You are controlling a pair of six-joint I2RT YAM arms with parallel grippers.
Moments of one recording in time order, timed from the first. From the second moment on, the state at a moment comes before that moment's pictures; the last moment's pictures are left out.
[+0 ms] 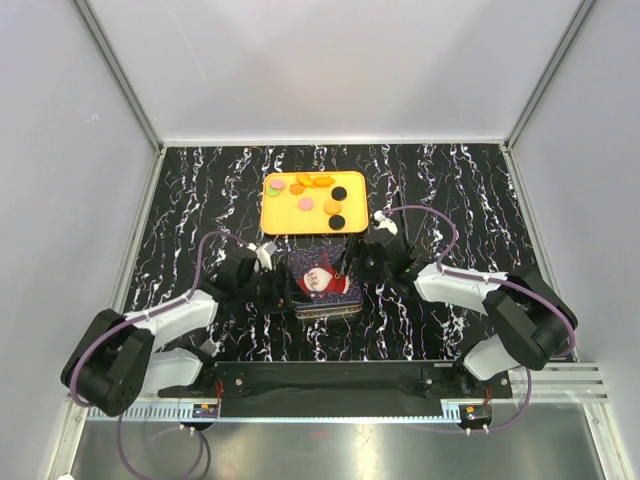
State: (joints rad) left arm -0.50 1.18 0.38 0.00 0.51 -0.80; right arm 0.72 1.50 0.68 0.13 0.06 0.83
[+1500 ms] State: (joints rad) left arm -0.64 1.30 0.53 -0.04 0.38 -0.80; right arm 0.70 1.53 0.66 0.22 0.16 0.82
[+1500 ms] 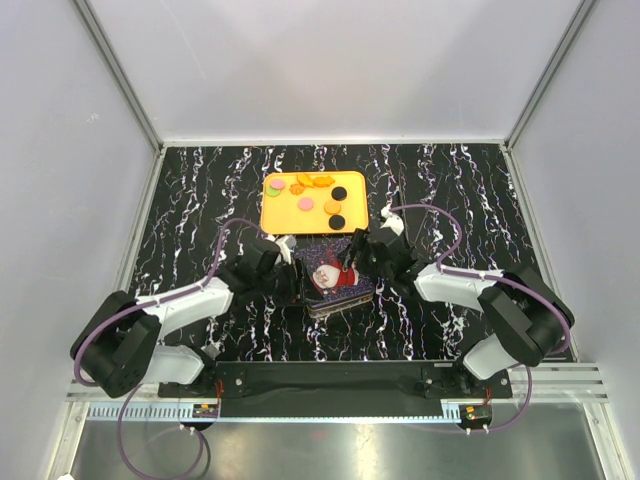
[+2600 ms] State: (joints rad) left arm -0.50 1.36 0.69 -0.29 0.39 -0.62; right arm 0.73 1.34 0.49 0.19 0.01 0.94
